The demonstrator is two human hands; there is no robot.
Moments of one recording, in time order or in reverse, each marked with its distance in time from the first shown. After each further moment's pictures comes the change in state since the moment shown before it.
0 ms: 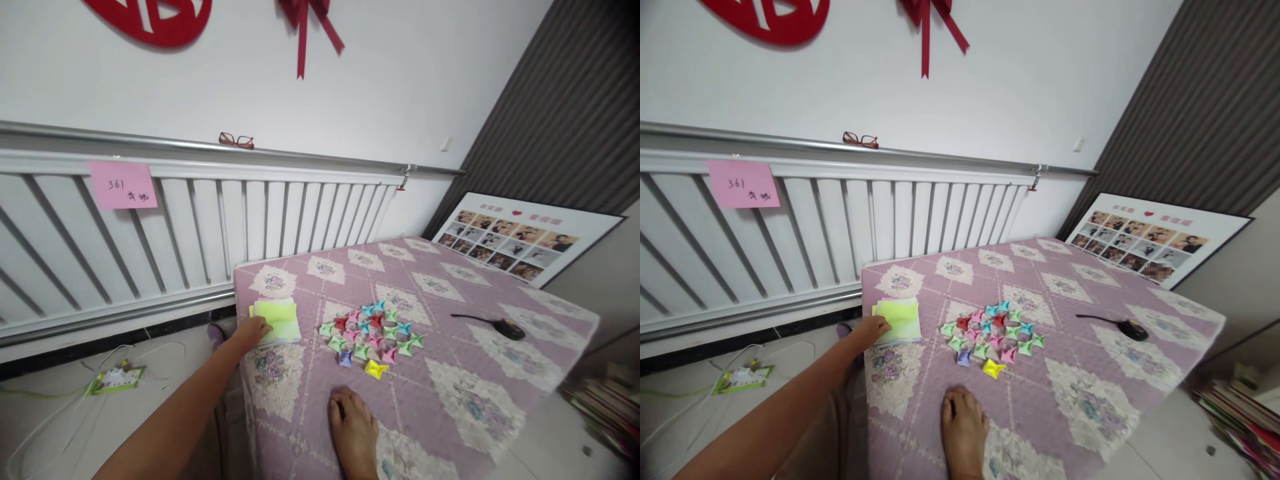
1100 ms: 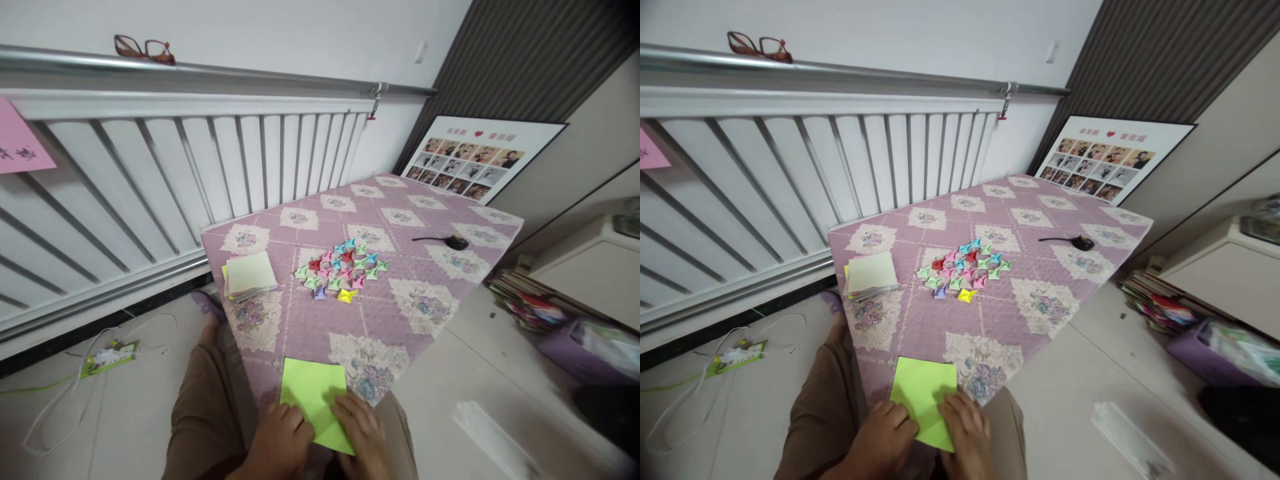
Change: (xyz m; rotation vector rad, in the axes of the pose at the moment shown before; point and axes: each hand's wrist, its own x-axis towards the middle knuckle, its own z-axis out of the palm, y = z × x) left_hand -0.242 0.126 0.122 0.047 -0.076 0.532; right_hand -0.151 0.045 -0.047 0.097 -0.024 -0.327
